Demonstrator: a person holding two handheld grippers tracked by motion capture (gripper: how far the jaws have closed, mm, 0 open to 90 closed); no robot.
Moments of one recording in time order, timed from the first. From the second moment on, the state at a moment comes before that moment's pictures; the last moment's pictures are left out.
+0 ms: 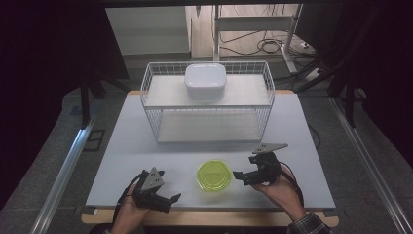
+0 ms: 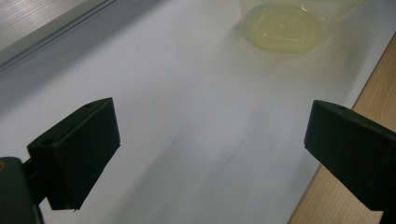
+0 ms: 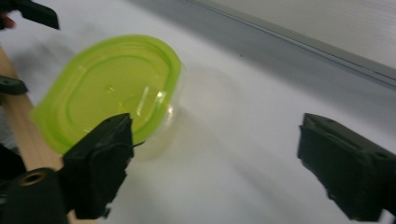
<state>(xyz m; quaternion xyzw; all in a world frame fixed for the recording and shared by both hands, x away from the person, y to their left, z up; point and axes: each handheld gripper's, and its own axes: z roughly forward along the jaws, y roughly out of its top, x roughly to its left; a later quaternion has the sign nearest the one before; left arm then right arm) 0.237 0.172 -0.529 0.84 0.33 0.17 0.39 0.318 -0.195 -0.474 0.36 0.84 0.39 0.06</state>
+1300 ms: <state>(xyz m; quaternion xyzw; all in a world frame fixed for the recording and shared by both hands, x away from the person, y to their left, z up) 0.237 0.171 -0.530 0.85 0.32 0.17 0.39 0.357 -0.176 -0.494 0.43 0.78 0.42 -0.20</state>
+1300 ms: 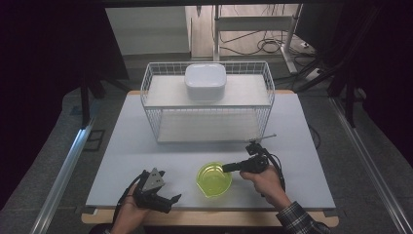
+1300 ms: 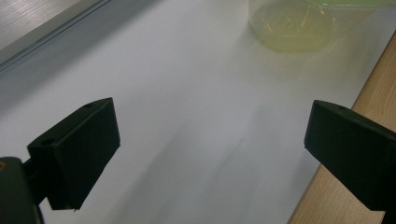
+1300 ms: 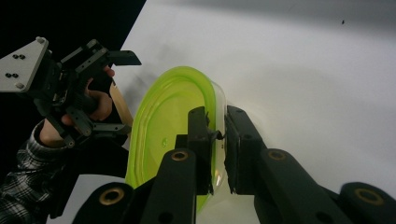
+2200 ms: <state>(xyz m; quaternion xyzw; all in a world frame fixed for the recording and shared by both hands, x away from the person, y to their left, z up) 0.237 0.173 -0.528 0.84 0.33 0.17 0.39 0.364 -0.192 -0.431 0.42 0.75 0.49 -0.16</state>
